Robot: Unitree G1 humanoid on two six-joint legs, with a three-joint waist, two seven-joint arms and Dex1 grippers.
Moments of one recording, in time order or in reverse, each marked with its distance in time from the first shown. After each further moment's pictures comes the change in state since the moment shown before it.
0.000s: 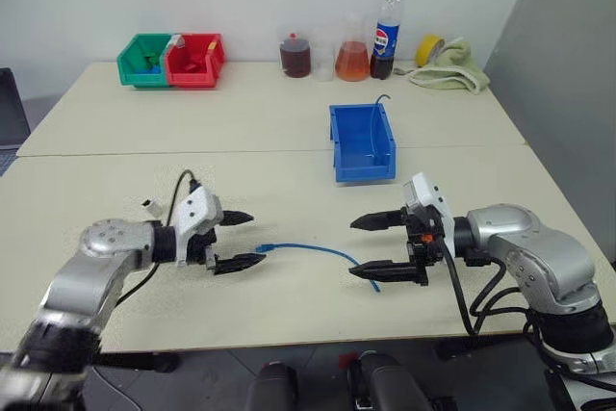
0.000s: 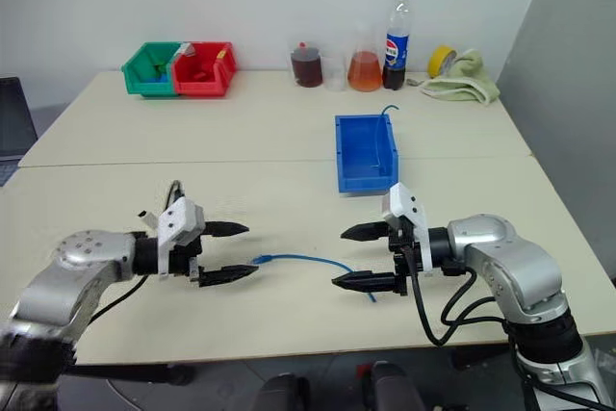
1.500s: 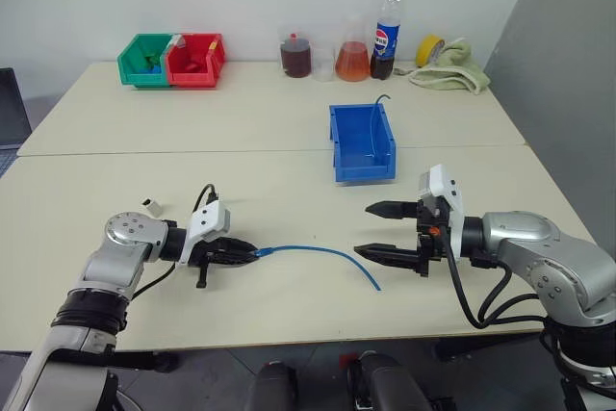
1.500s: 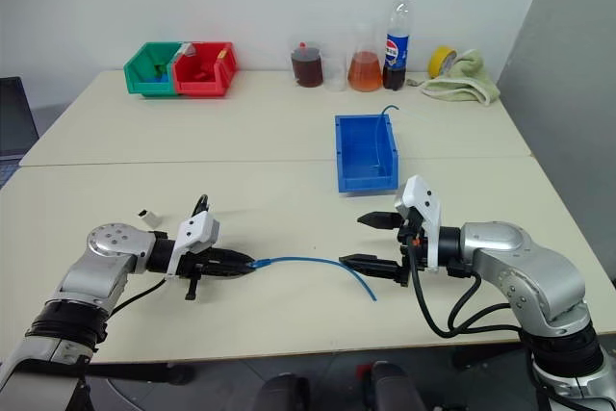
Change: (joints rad) left arm -0.121 -0.079 -0.074 0.317 0.123 -0.127 -0.194; right arm 0.057 -0.059 -0.057 -0.068 0.140 0.031 -0.248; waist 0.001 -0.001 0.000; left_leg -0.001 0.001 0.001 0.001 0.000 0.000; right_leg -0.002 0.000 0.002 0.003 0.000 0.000
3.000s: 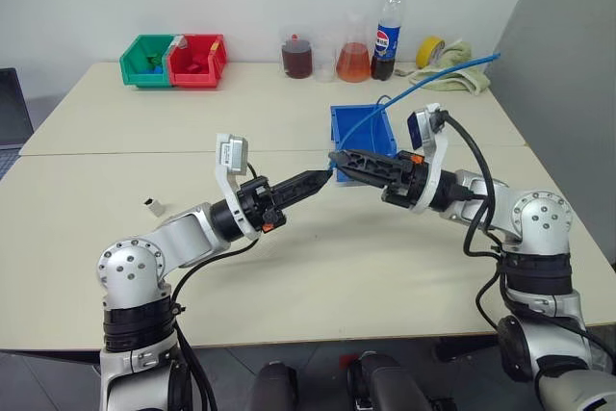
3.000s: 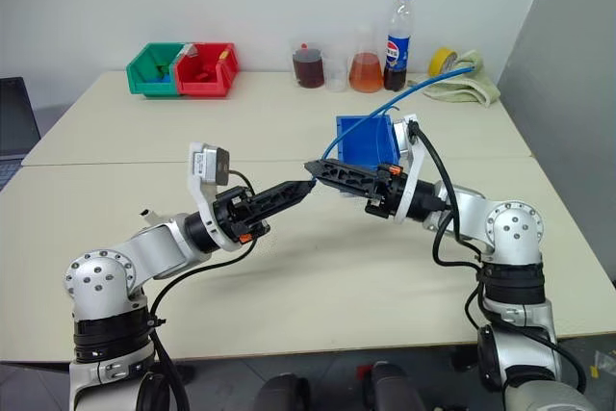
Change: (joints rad) left arm -0.007 -0.406 0.408 -0.612 -1.262 1.008 1.077; right arm -0.315 0.265 -0.159 0.473 0.881 0.276 -0.635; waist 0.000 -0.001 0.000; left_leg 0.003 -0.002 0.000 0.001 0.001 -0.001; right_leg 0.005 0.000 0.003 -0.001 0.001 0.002
